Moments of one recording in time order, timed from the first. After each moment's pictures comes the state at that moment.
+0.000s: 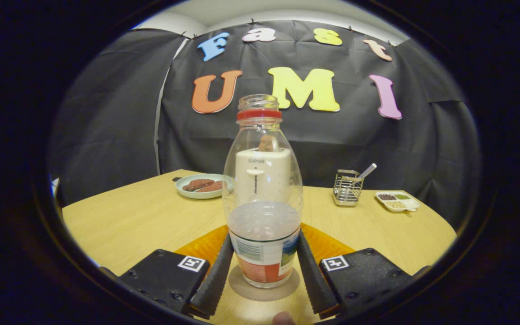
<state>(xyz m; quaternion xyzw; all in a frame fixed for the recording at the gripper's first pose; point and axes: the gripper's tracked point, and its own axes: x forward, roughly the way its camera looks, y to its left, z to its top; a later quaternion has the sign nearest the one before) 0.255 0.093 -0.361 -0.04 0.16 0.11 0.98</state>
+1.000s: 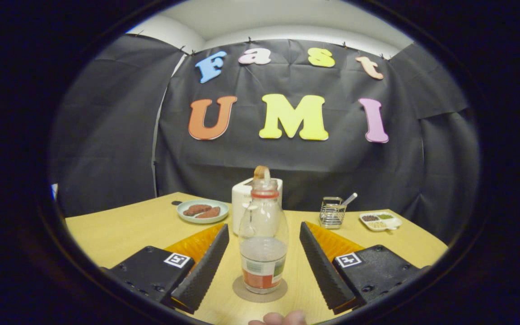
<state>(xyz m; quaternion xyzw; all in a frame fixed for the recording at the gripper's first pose) 0.227 0.088 -0.261 -0.04 0.08 0.09 0.99</state>
